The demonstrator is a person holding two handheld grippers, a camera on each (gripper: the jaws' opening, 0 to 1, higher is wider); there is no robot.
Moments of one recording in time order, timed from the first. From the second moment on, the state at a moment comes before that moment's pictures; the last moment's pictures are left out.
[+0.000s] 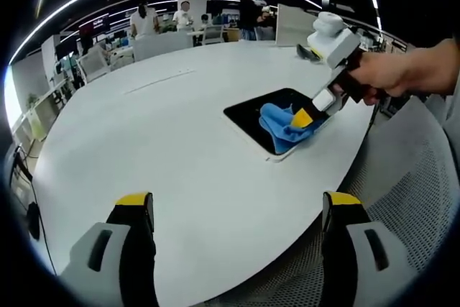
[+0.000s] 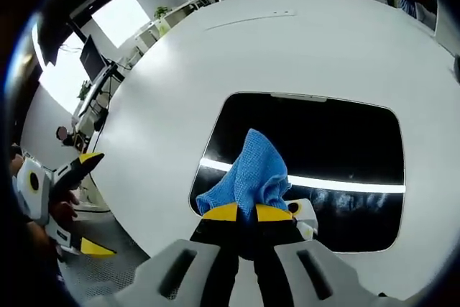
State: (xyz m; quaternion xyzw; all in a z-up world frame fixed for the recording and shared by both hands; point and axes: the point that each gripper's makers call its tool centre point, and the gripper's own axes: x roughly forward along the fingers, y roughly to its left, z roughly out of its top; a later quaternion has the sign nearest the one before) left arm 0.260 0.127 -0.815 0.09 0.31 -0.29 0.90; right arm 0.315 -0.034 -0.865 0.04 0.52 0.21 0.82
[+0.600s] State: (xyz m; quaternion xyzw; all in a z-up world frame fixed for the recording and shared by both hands) left arm 0.260 0.127 -0.815 0.08 0.31 -0.29 0.90; right arm 0.318 -0.011 -0.865 0.04 0.52 0.23 0.82
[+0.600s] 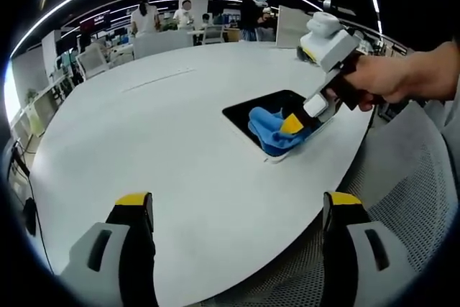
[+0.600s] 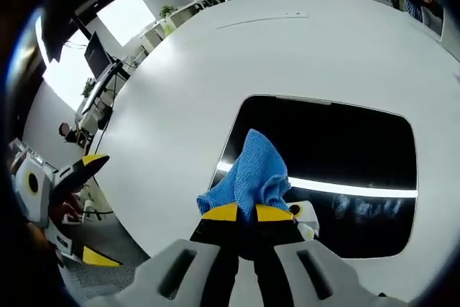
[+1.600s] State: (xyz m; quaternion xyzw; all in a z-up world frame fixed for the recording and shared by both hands) left arm 0.263 0.128 -0.815 0.08 0.31 -0.29 0.90; right arm 0.321 0.003 -0.865 0.04 0.52 0.24 0.82
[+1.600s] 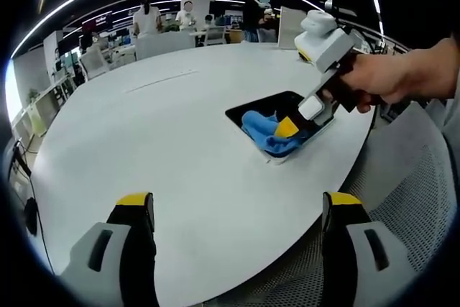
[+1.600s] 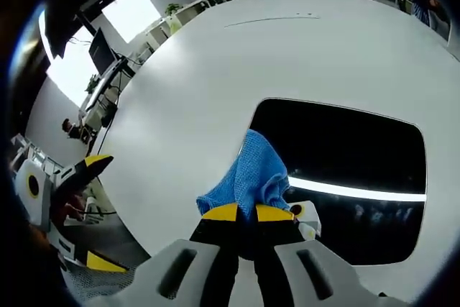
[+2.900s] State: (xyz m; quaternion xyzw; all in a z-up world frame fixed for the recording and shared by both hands) left arm 0.264 0.132 -0.816 0.09 0.31 -0.28 0.90; right arm 0.403 0.004 -0.868 0.05 0.51 0.23 0.83
